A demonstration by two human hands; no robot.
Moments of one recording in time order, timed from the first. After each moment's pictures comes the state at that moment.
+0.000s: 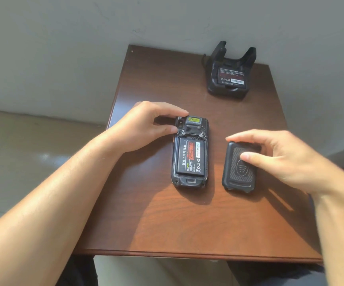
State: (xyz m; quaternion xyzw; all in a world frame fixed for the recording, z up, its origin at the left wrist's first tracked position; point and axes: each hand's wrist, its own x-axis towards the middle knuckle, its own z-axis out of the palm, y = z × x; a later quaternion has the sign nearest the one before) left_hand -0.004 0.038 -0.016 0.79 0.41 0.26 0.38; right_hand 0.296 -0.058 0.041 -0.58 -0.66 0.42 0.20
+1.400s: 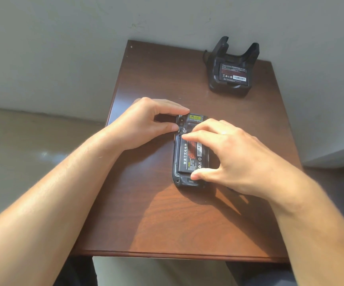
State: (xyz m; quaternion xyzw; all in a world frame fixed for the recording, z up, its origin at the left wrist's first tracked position) left_hand -0.003 0.040 -0.016 0.80 0.40 0.26 0.37; right_hand 0.213 -0.053 0.051 -0.53 -0.83 0.18 0.02
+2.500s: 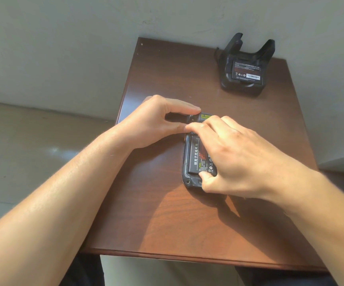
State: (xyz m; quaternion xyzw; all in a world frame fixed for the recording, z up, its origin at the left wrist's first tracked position) left_hand -0.003 0.039 -0.014 0.78 0.40 0.27 0.39; right_hand 0.193 -0.048 0.052 -0.50 -0.86 0.08 -0.07
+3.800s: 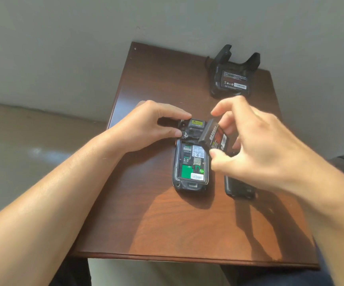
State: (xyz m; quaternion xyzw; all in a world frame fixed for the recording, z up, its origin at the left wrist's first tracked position) left_hand -0.004 0.044 -0.021 0.78 0.40 0.27 0.40; right_hand 0.207 -0.051 0.099 -0.62 -0.76 0.20 0.07
